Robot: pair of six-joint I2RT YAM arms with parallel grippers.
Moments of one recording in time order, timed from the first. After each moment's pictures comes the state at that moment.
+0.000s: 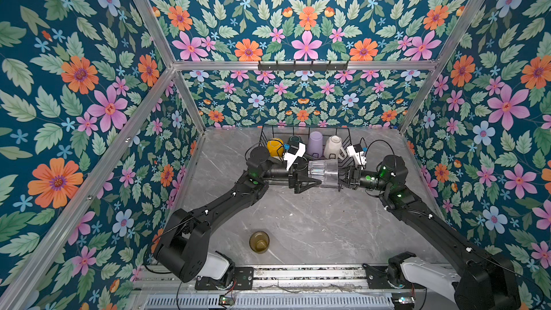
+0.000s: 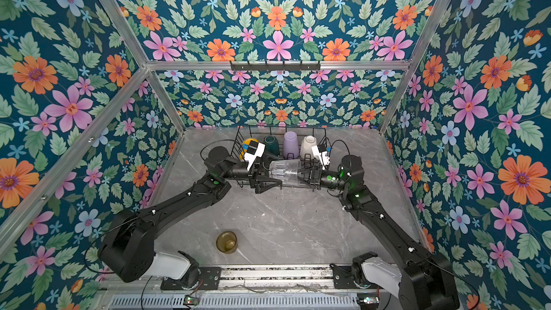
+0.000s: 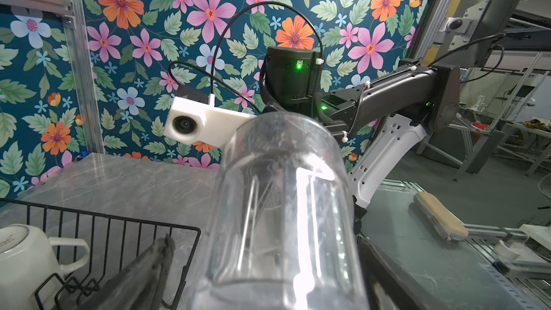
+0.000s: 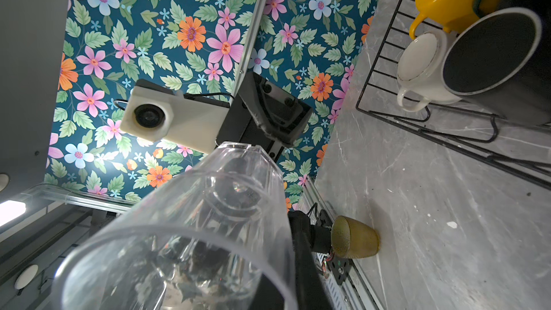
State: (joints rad) left arm -0.60 1.44 0.92 0.70 1.06 -0.31; right arm 0.34 1.11 0.73 0.30 -0.99 1.11
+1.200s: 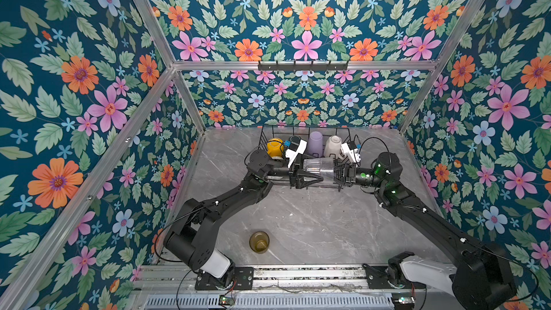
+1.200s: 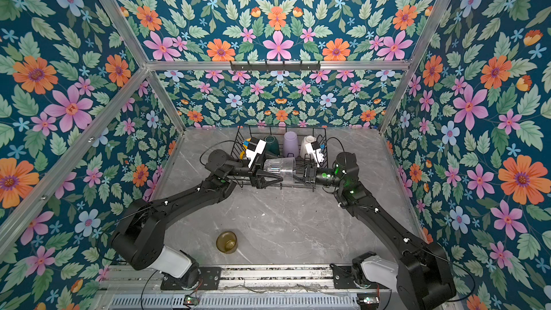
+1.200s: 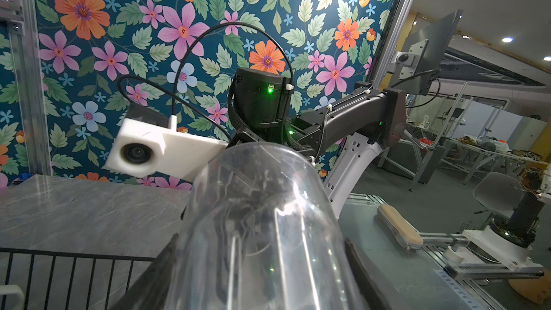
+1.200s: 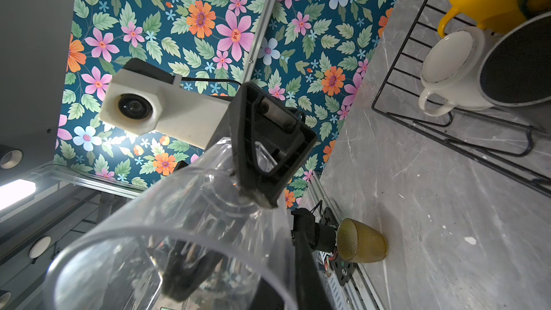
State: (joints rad) left arm -0.62 1.53 0.94 1.02 1.14 -0.59; right arm 0.38 1.17 0.77 0.38 -1.00 1.12
